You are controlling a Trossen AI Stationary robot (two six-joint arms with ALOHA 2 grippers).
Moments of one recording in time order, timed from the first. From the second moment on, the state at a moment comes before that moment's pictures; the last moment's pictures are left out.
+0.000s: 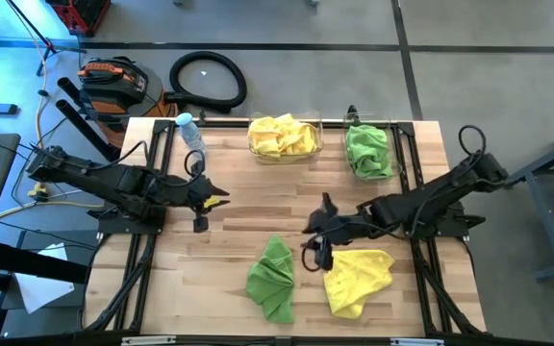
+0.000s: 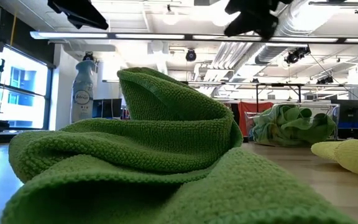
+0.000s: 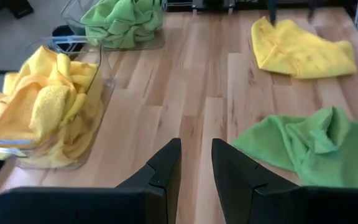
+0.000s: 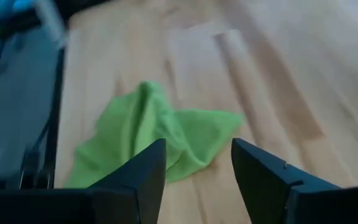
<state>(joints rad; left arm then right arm) -0.24 0.89 0.81 -0.51 -0.39 -0.12 0.38 1.45 1.08 -0.37 0.25 0.56</state>
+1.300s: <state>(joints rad) -0.32 0.57 0.60 -0.48 -0.32 -0.09 0.41 2.34 1.90 -0.91 0.07 0.90</state>
